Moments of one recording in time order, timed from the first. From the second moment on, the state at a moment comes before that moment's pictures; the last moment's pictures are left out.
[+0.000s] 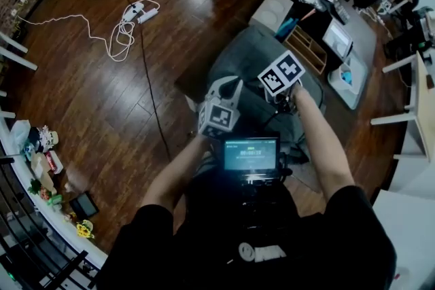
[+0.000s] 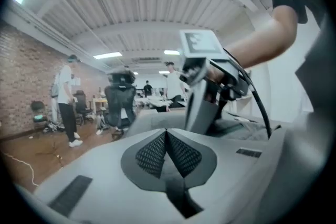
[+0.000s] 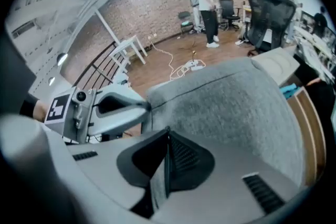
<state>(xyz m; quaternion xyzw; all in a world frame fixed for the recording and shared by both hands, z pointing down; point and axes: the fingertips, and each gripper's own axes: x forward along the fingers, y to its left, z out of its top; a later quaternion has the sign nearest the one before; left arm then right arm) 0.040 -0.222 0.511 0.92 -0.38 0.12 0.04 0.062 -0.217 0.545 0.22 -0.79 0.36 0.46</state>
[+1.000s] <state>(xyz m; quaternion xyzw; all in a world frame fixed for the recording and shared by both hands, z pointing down) 0.048 -0.257 0.510 0.91 -0.39 0.12 0.04 0.077 -0.193 0.522 0.36 -0.83 0.34 0.27</state>
